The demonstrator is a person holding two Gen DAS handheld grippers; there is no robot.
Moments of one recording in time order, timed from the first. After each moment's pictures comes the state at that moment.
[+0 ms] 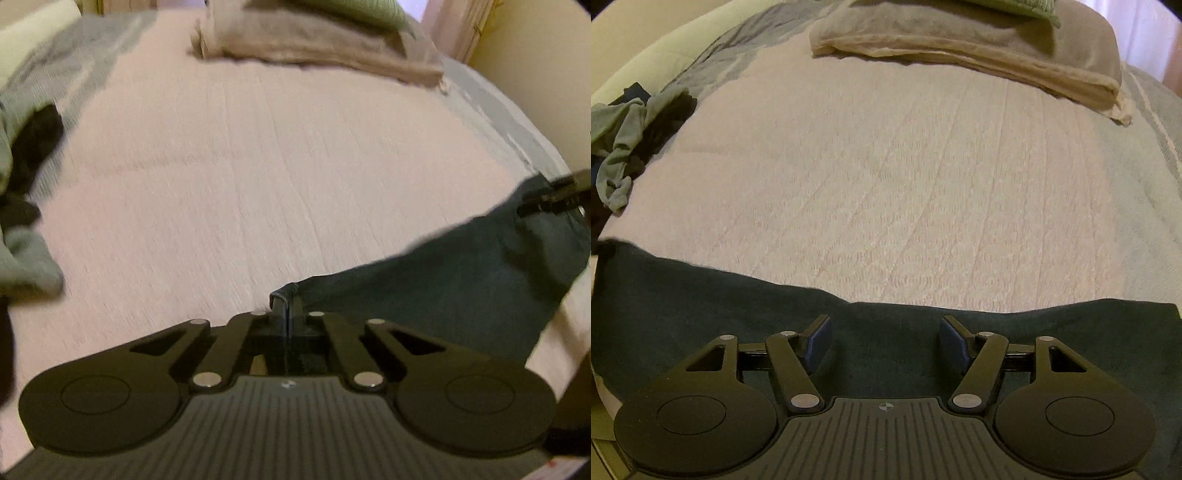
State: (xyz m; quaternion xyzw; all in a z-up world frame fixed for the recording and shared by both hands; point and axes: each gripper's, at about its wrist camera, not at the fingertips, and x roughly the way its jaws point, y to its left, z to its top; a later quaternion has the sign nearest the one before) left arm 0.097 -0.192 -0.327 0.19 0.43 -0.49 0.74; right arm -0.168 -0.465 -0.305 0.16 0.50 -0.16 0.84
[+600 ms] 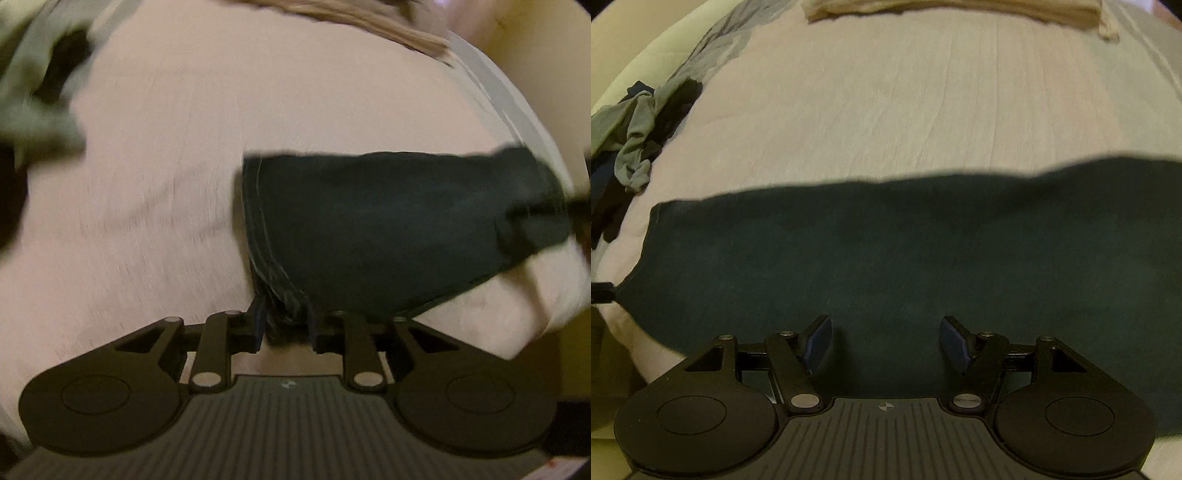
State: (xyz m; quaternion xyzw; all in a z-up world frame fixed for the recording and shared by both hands) left arm 0.035 -0.118 -0.325 0.15 0.54 -0.44 0.70; right arm -0.233 -0.418 -0.324 0.25 0.53 -0.15 0.80
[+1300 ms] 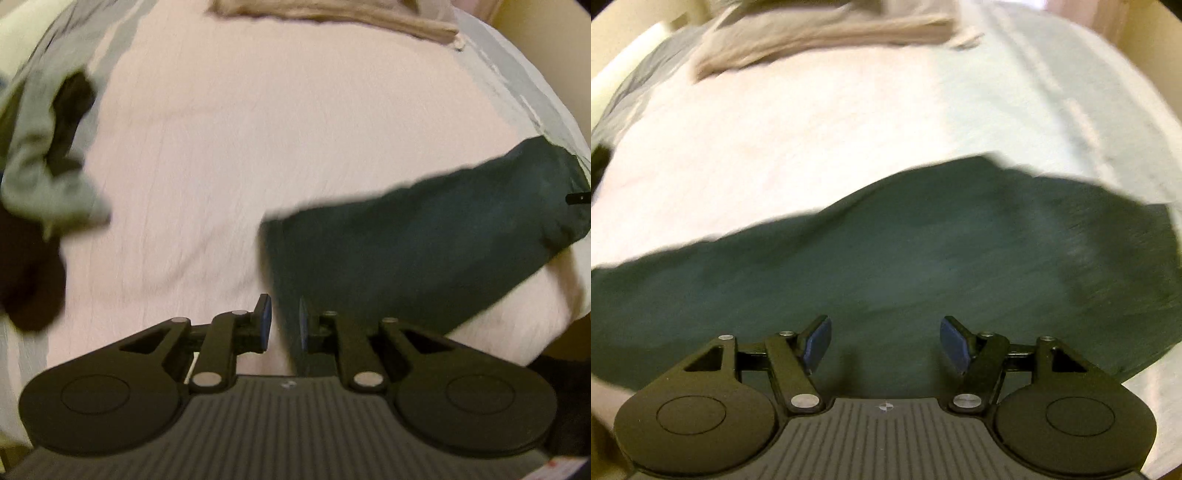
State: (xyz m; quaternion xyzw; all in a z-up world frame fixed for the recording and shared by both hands) left arm 0.061 -0.182 -0.266 0.25 0.49 -0.44 0.71; right arm -0.320 -0.516 -0.271 0.23 0.49 -0.32 0.77
